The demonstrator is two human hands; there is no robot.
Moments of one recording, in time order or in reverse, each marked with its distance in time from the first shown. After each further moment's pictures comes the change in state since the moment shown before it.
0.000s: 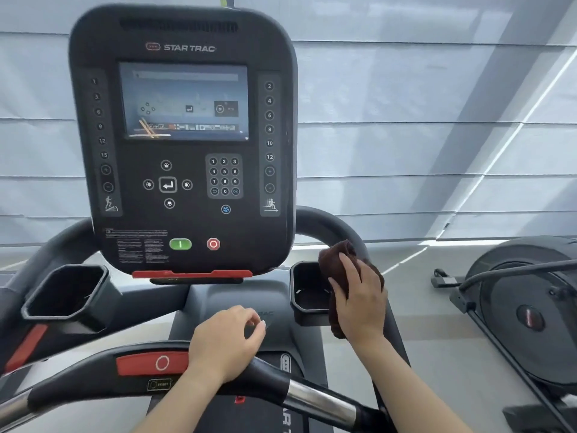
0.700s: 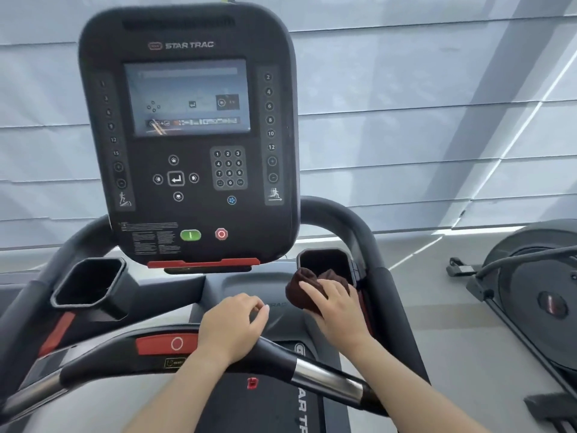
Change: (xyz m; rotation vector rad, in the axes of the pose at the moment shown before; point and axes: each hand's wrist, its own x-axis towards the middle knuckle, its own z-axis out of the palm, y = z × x) left_hand -0.003 -0.004 -0.002 0.008 -0.034 -0.012; right_hand -0.040 -0.006 0.016 -0.127 -0.198 -0.446
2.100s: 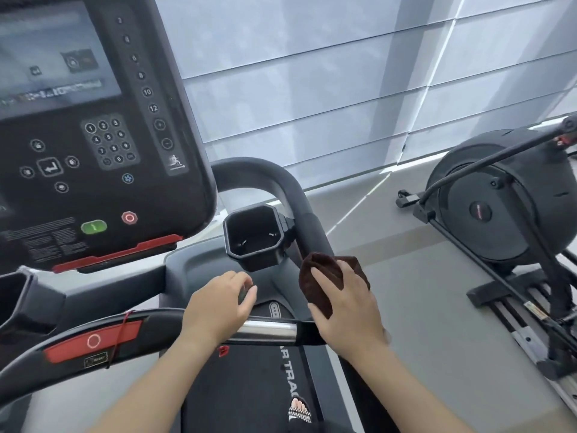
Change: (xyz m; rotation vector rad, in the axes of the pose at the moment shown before) left_hand -0.012 0.080 0.043 0.098 -0.093 0.256; right_hand -0.126 0.034 -0.064 0.149 -0.075 0.521
